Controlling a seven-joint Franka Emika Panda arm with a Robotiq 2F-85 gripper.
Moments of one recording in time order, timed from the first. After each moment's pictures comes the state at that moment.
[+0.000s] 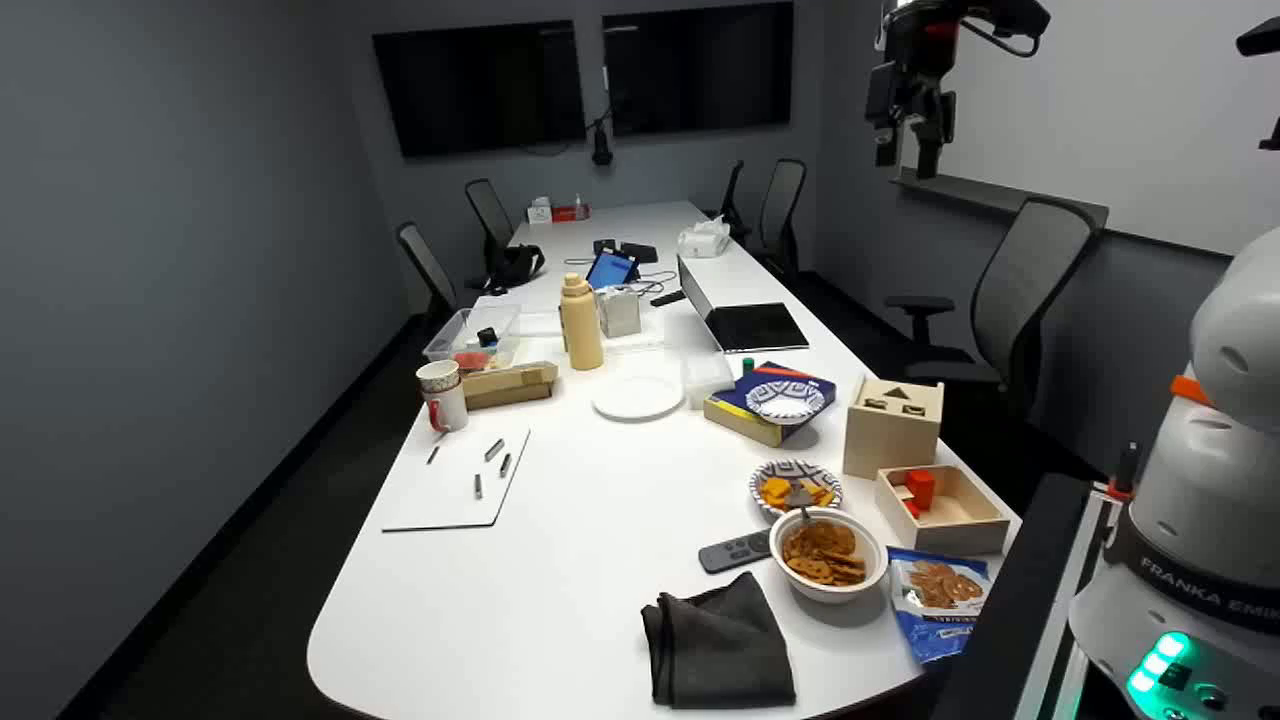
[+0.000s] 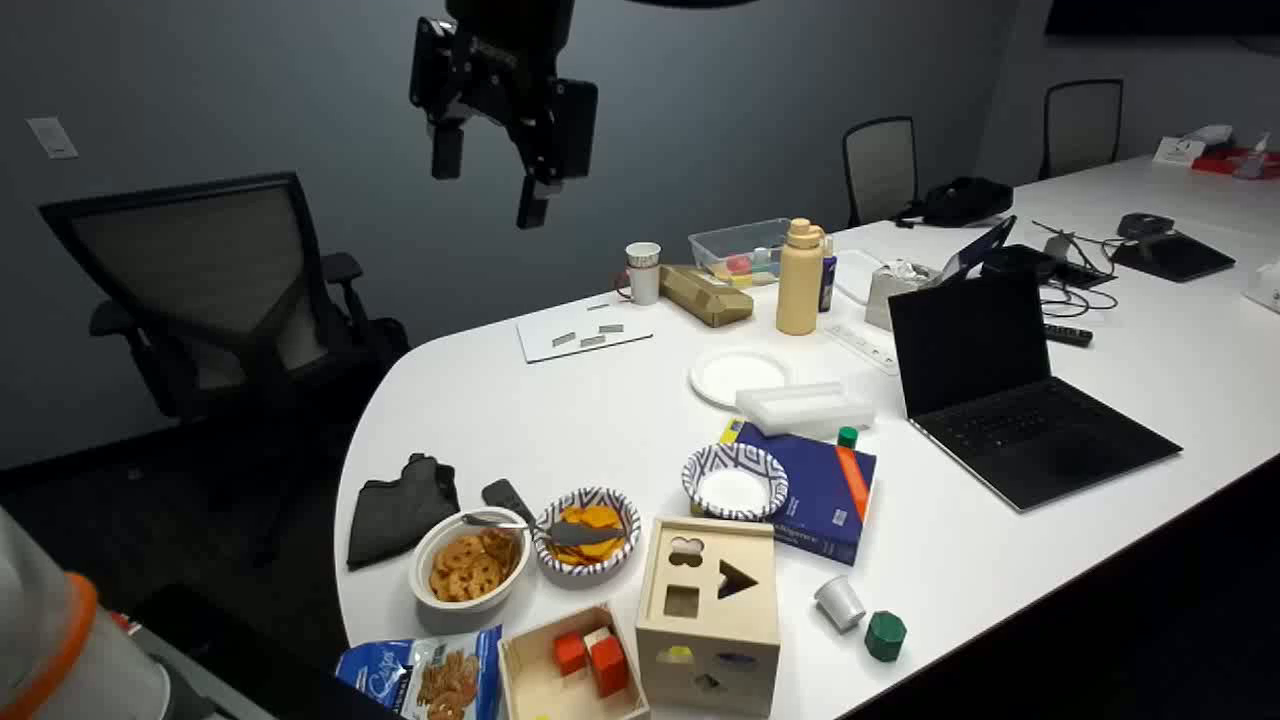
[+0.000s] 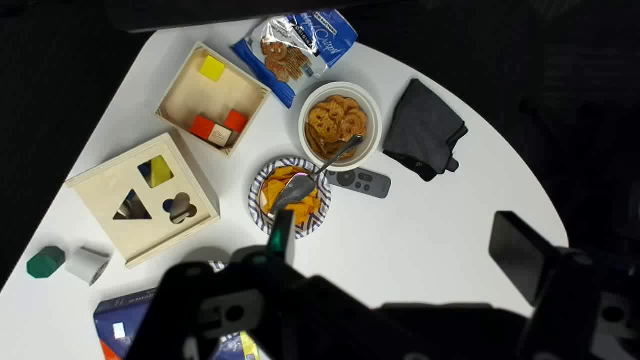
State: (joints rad) arm -0.10 -0.49 -0.35 -2.16 0.06 1.48 -0.24
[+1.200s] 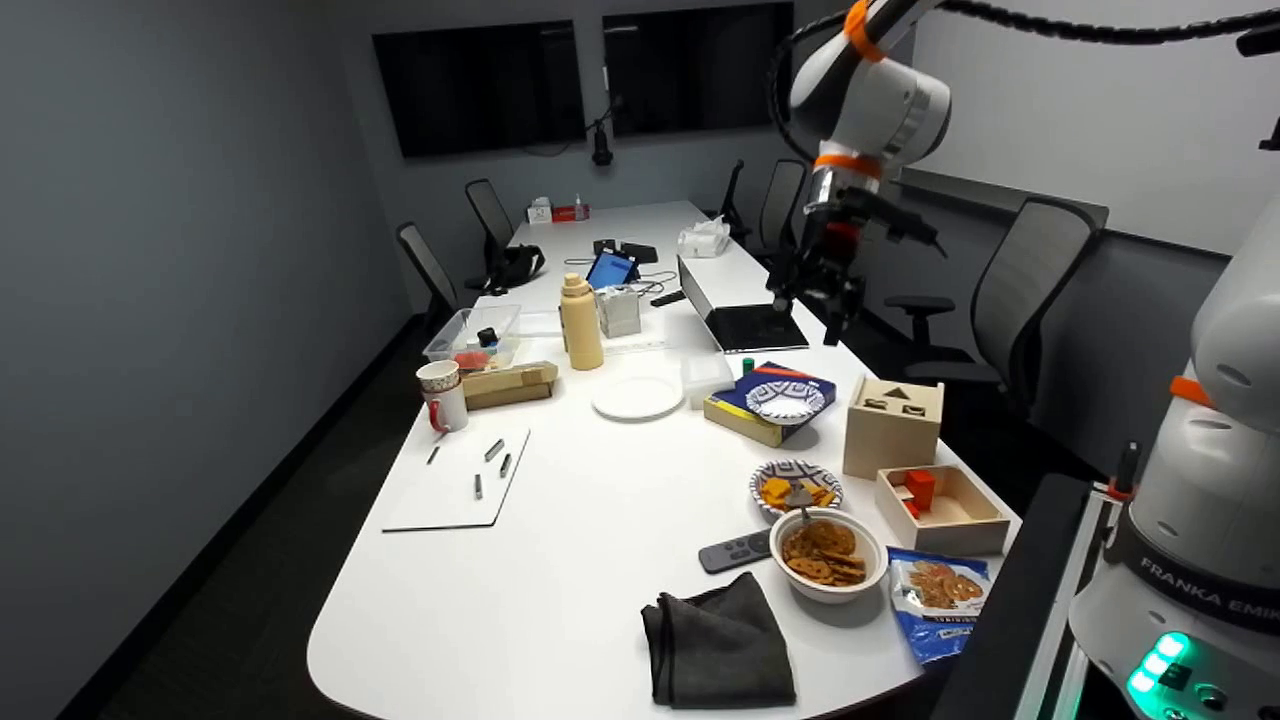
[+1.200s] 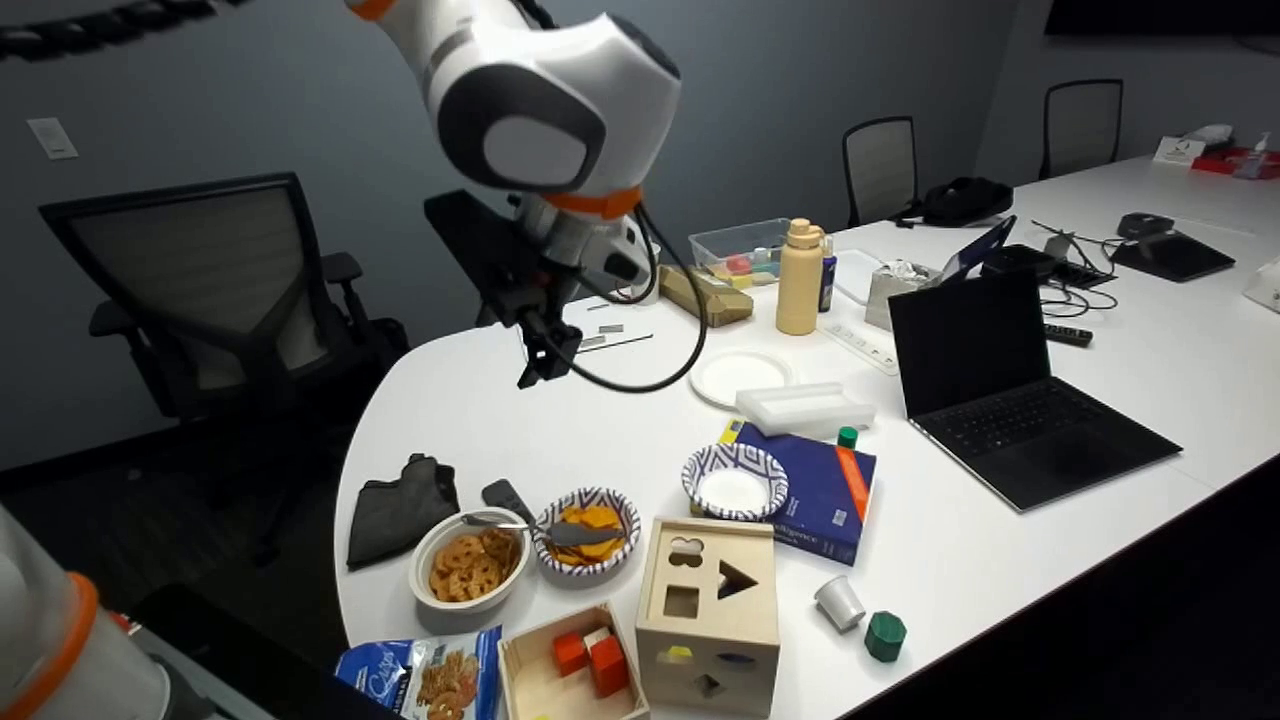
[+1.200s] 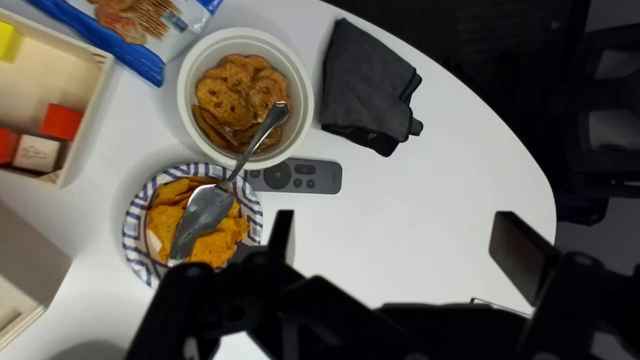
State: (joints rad) arm -0.09 -0.16 -0.28 -2.45 0.46 1.97 -0.28
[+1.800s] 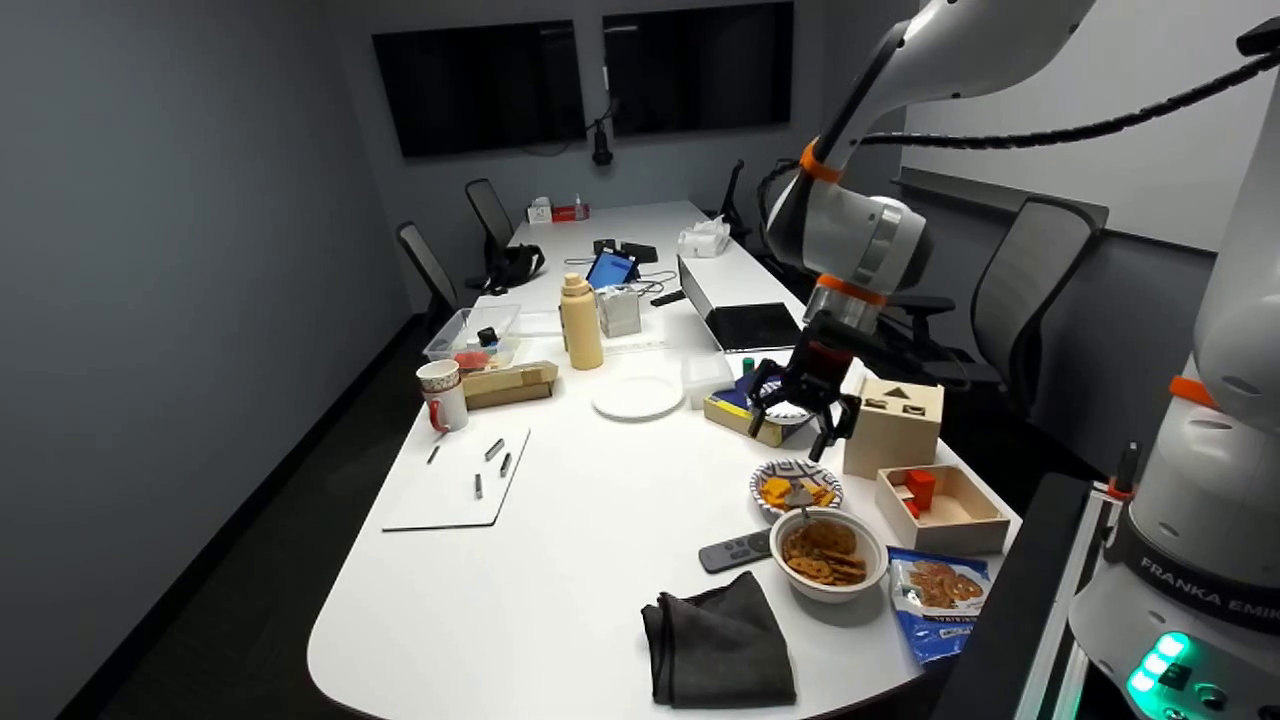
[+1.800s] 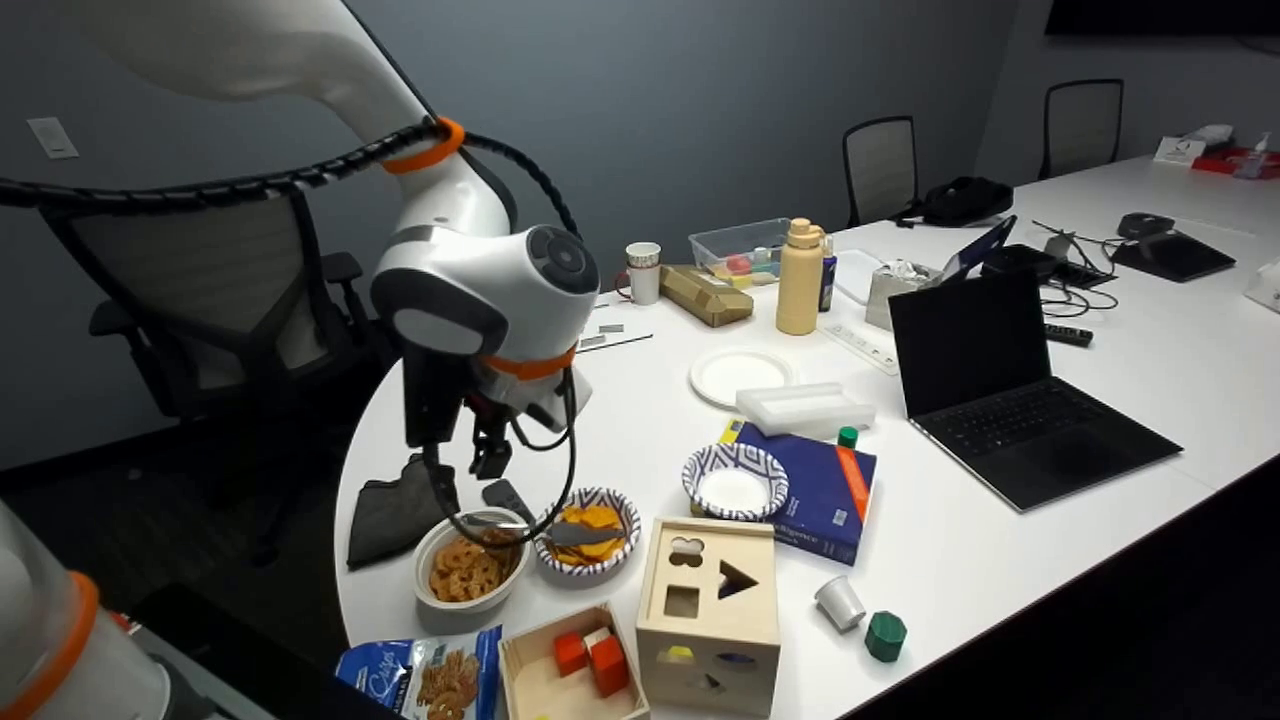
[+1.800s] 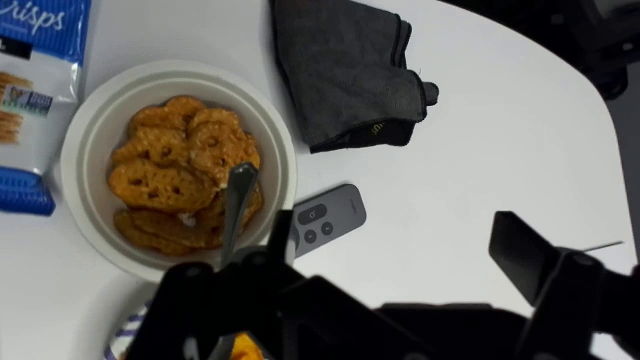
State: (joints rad) arm -0.07 0.03 -0.12 -2.67 1.00 2.38 -0.30
